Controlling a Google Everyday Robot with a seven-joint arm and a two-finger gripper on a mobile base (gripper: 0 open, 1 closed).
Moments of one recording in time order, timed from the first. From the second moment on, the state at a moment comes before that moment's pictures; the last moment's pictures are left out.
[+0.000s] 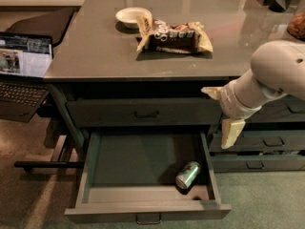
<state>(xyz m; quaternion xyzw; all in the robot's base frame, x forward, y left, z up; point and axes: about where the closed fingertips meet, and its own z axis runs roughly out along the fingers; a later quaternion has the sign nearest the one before) 0.534 -0.196 0.765 -0.77 0.60 -0.04 0.21</state>
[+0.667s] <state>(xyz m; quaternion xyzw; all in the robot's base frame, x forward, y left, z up) 0.526 -0.193 0.707 -0.86 0.48 0.02 0.19</state>
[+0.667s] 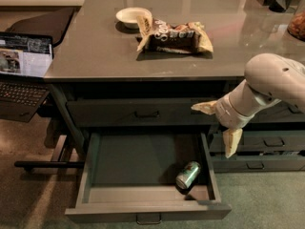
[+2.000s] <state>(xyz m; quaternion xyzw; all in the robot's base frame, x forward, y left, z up) 0.552 -0.209 0.558 -0.88 0.45 0.03 0.16</state>
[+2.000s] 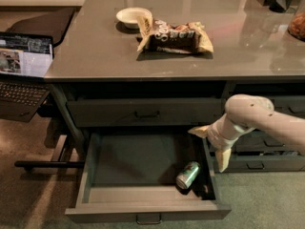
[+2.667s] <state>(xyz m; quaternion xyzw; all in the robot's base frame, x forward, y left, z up) 0.551 -0.182 0.472 -0.88 0.45 0.03 0.15</state>
